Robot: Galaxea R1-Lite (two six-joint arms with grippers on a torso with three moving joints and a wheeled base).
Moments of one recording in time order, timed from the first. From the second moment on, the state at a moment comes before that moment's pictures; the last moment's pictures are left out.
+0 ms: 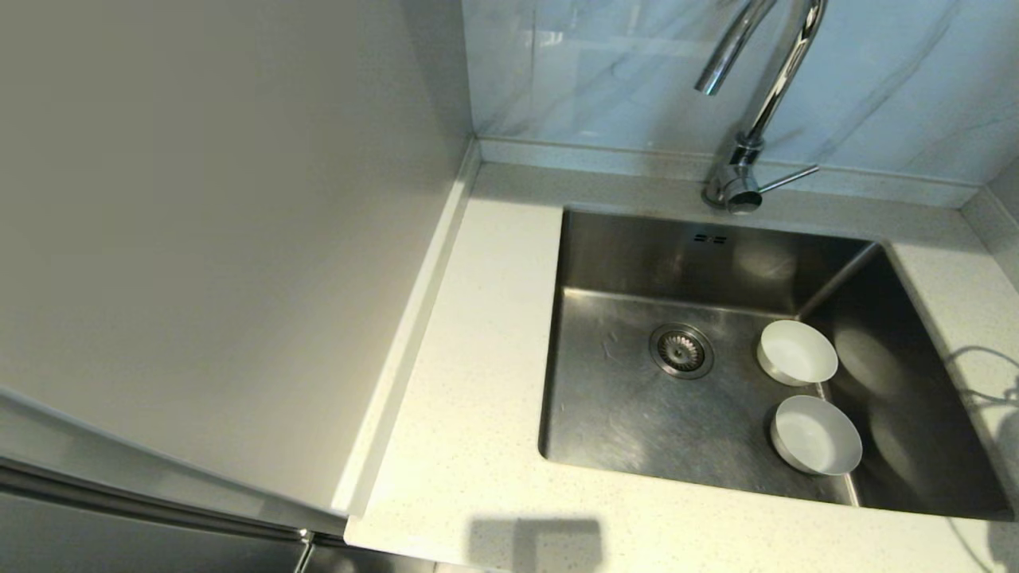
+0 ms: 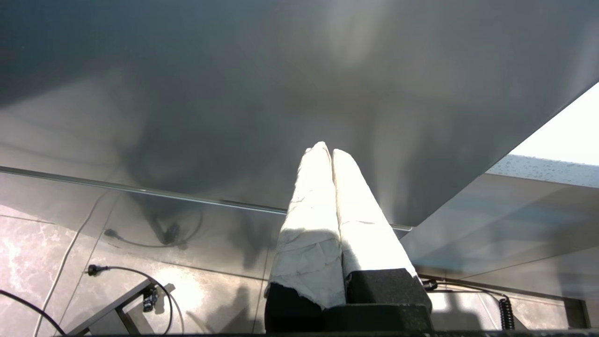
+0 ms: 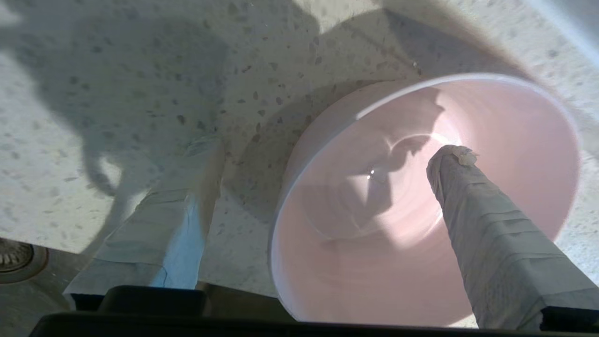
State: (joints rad) left arm 0.00 0.00 0.00 0.00 0.02 -0.02; right arm -0.76 1.86 -1.42 0.71 -0.02 0.57
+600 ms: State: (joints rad) left arm 0.00 0.00 0.00 0.00 0.02 -0.02; right arm -0.76 1.85 -1.41 0.72 0.02 0.55
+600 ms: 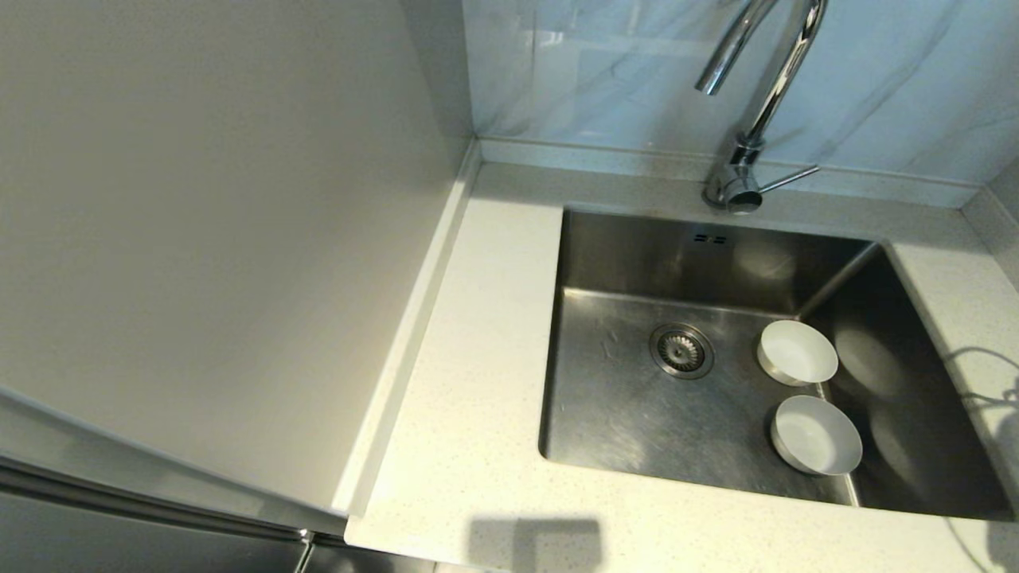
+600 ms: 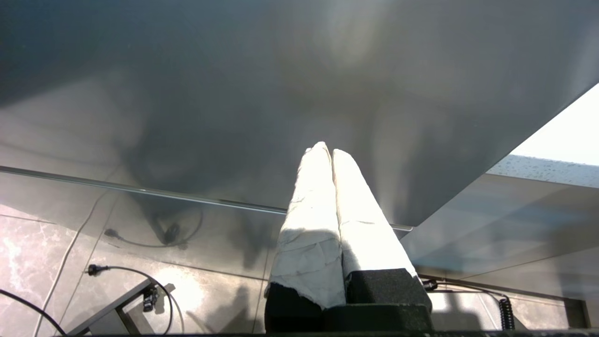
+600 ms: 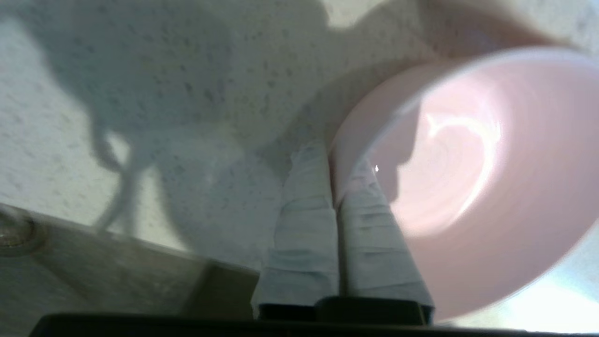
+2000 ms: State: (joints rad) left arm 0.00 0.00 0.00 0.00 0.02 -0.02; right arm 0.32 1.87 -1.41 0.55 -0.50 0.69
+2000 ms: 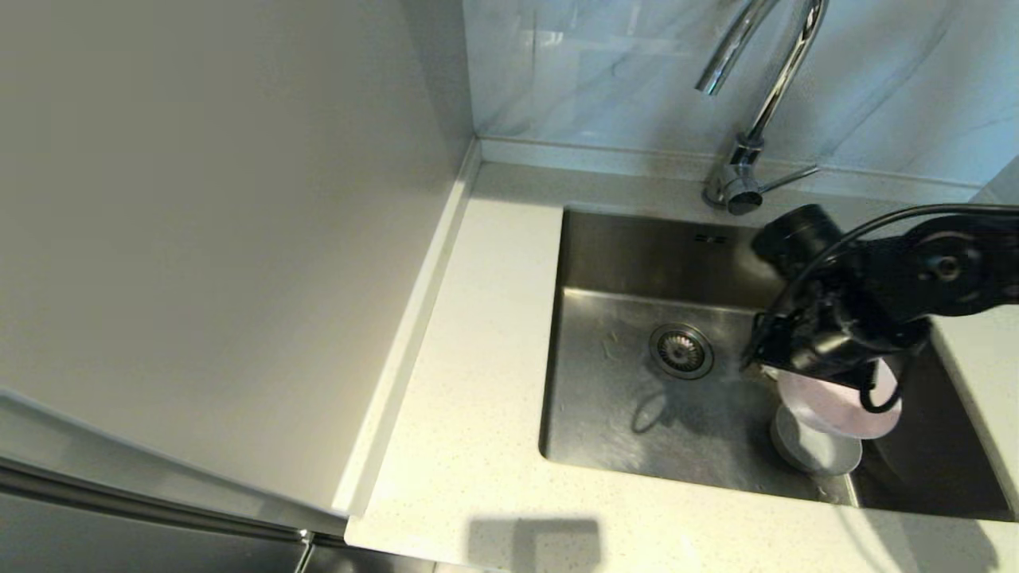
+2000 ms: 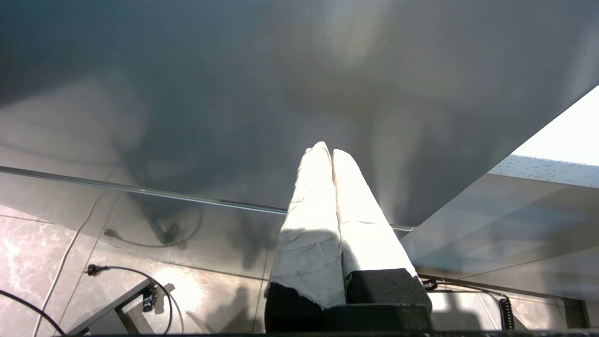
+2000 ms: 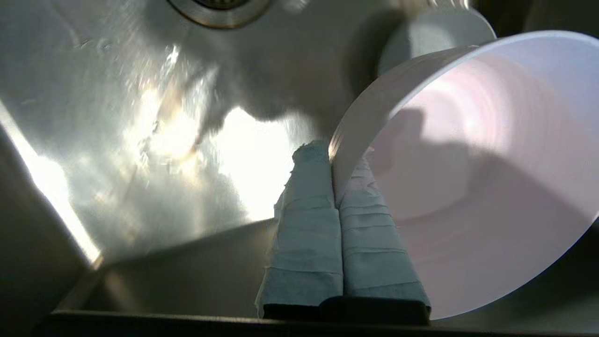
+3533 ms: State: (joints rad) left arm 0.00 0.00 0.00 0.00 0.02 -0.02; right arm 0.42 2.48 -1.72 0.29 -0.64 0.68
